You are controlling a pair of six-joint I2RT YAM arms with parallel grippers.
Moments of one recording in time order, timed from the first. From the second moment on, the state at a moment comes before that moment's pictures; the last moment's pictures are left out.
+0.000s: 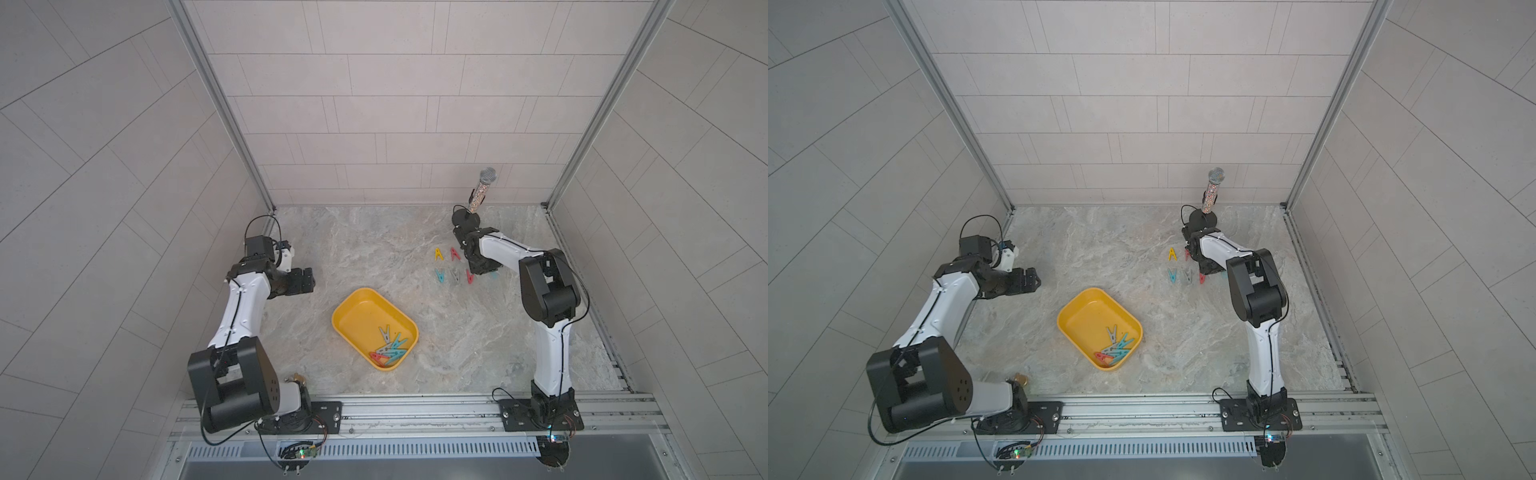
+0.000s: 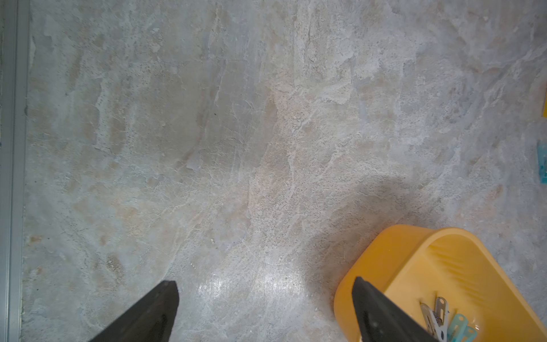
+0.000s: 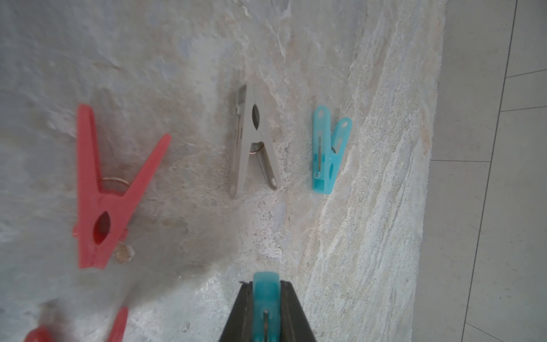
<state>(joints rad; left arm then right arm) 0.29 1.37 1.04 -0.83 0.27 0.12 0.27 2.11 1.55 -0.88 0.63 0.29</state>
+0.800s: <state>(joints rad) 0.29 1.36 1.04 -0.83 0.28 0.12 0.27 2.15 1.56 -0.90 0.64 0.29</state>
